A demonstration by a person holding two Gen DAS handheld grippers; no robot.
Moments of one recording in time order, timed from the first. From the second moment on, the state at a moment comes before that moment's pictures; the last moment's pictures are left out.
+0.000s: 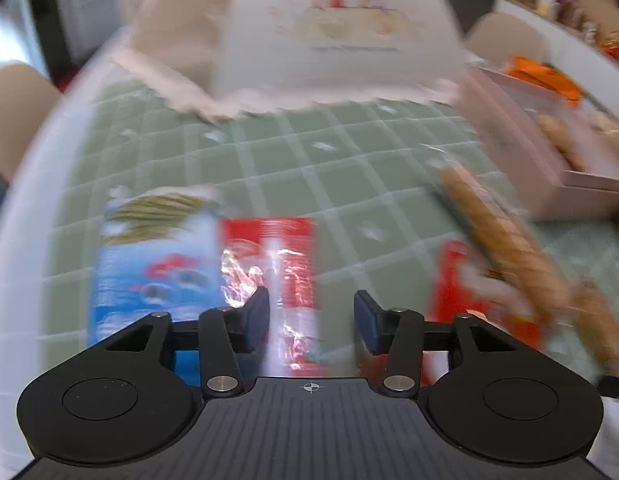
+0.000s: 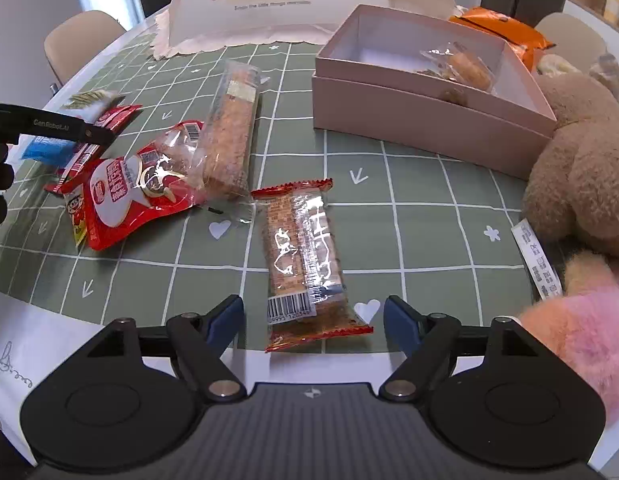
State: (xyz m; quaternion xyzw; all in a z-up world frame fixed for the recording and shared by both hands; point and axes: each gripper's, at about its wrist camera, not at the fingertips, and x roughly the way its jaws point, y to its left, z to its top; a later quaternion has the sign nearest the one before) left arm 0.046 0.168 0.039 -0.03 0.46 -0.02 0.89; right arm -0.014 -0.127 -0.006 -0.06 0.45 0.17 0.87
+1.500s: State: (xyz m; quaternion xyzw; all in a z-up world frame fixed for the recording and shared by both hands) left arm -0.072 0.185 0.046 -0.26 0.50 0.00 0.82; right arm -0.037 -0.013 0.023 -0.21 0.34 0.39 0.83
